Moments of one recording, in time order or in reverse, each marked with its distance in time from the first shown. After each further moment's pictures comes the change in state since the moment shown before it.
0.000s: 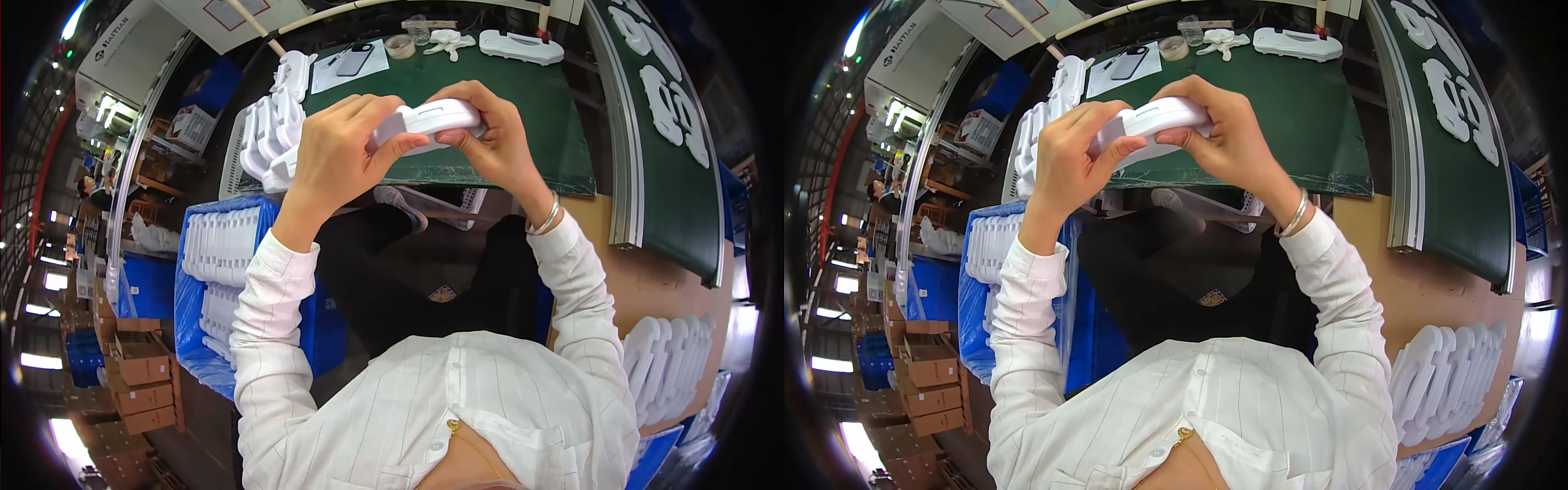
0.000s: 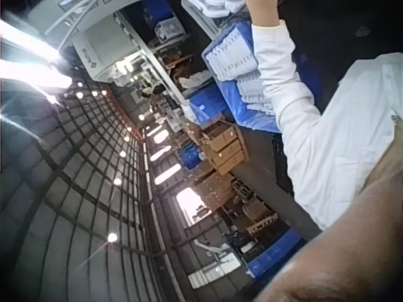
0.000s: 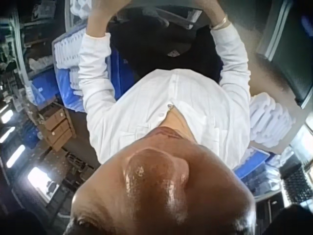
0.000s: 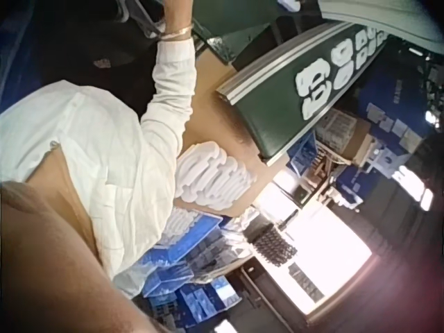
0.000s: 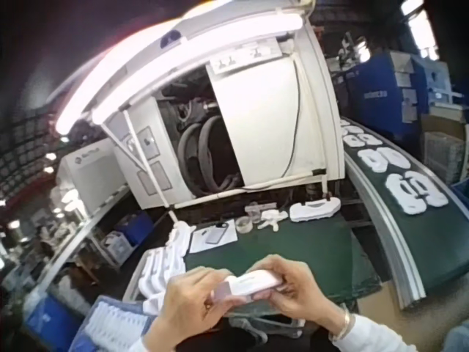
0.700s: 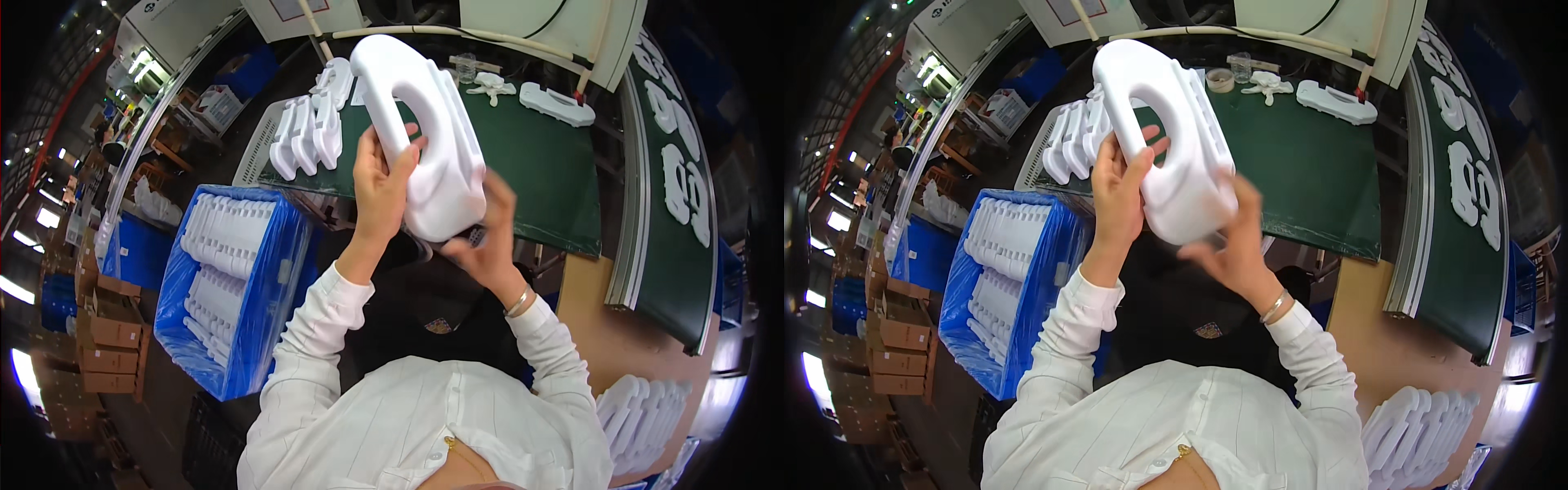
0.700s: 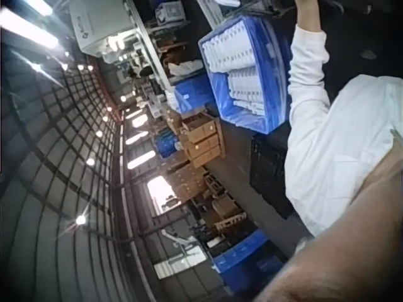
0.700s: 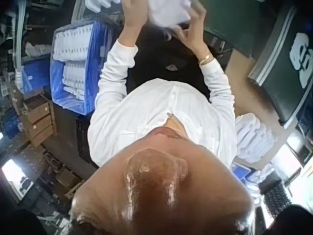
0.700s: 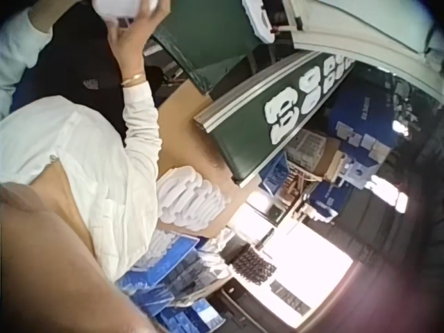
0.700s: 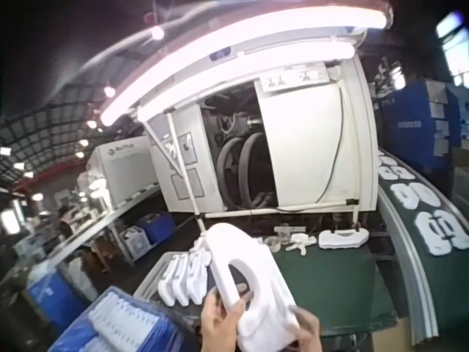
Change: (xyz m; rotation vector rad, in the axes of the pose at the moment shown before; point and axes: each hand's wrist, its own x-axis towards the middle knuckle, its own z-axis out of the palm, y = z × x) left_hand -0.044 0.006 0.033 -1.189 0.634 -0.804; right_hand -0.057 0.006 0.061 -0.374 0.150 -0.170
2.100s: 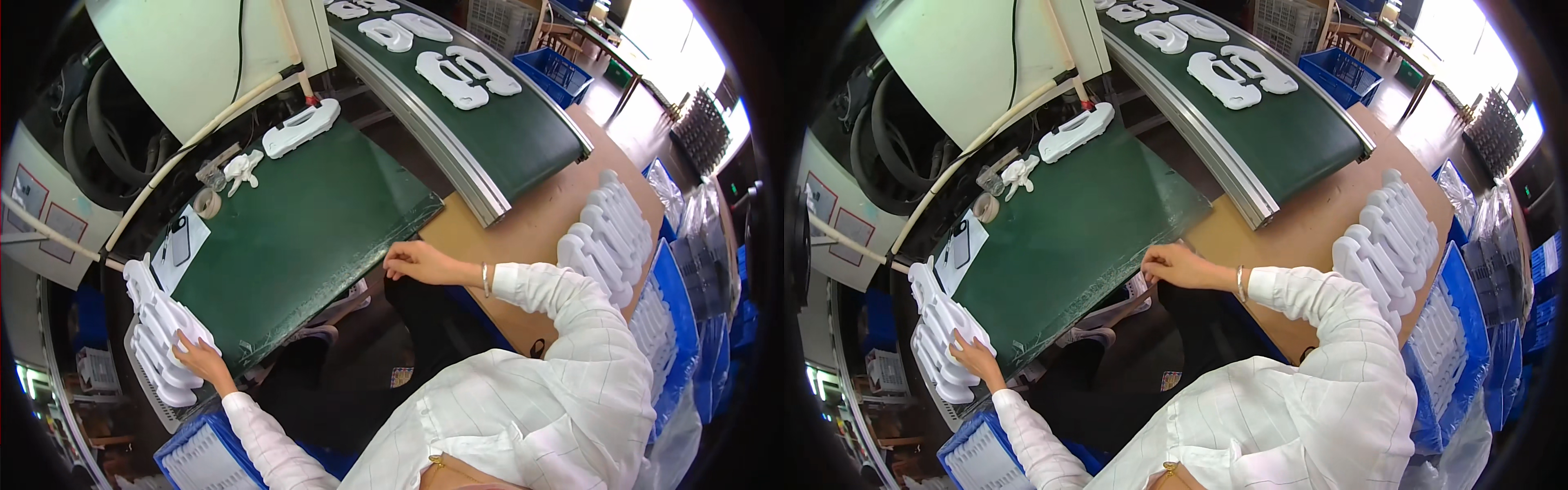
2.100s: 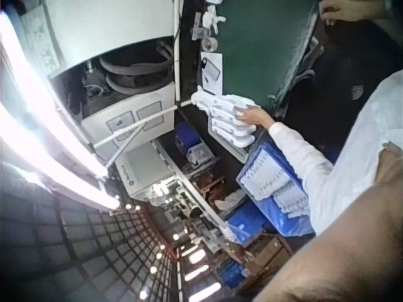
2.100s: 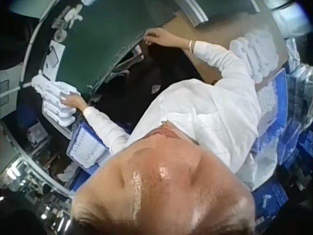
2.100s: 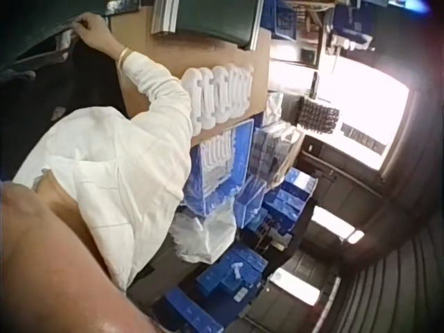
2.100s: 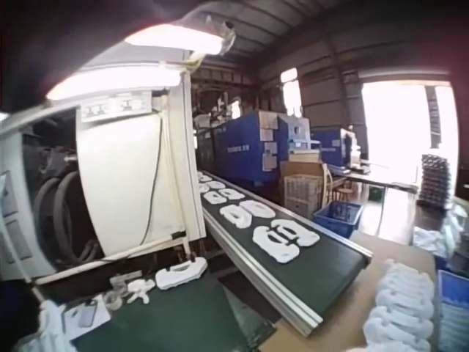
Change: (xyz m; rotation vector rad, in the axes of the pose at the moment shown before) left_hand 0.122 -0.151 -0.219 1.834 0.068 0.225; right_hand -0.087 0.066 -0.122 0.215 -0.161 1.134
